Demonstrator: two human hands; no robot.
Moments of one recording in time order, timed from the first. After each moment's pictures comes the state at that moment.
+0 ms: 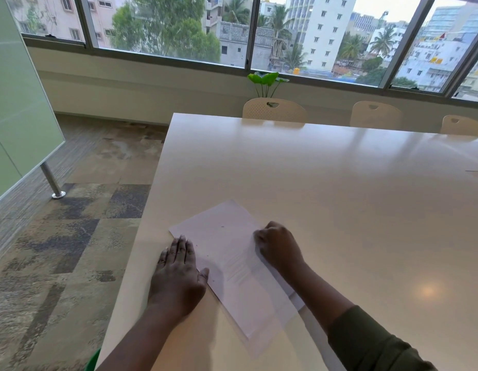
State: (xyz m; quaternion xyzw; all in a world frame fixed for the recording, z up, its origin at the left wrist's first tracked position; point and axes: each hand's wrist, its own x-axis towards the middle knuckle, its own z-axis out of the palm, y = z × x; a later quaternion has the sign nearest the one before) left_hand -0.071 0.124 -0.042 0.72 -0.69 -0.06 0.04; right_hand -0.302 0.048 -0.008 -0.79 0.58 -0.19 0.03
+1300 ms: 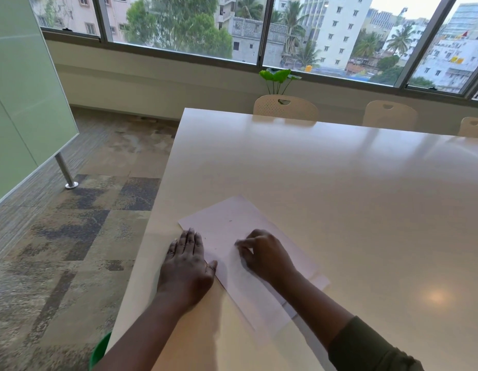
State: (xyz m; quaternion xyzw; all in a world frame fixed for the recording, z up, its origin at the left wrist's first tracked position) left_hand -0.071 0.126 -0.038 0.72 -0.69 -0.06 0.06; right_hand -0.263 0.086 -0.003 -0.85 0.47 -0.24 0.08
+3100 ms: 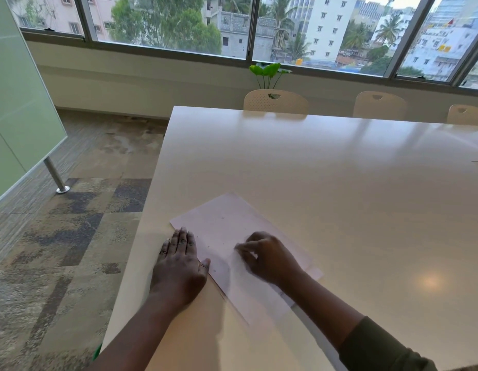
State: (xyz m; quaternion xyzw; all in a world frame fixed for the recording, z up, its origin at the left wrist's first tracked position) left_hand -0.071 0.126 -0.036 0.72 -0.69 -0.05 0.04; right_hand -0.287 0.096 -0.008 -0.86 0.46 -0.23 0.08
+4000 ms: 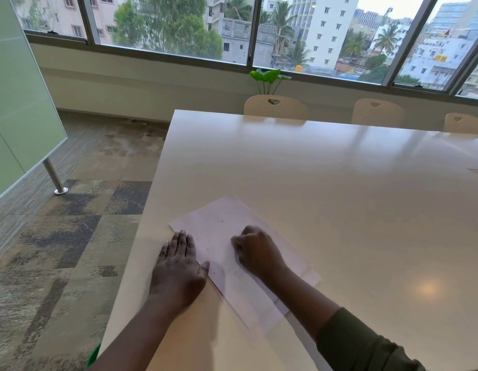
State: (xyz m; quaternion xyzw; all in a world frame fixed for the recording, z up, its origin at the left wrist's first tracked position) left_hand -0.073 0.127 -0.036 0.72 -0.69 -0.06 0.05; right_hand -0.262 0.079 -0.009 -0.84 0.50 -0.20 0.04
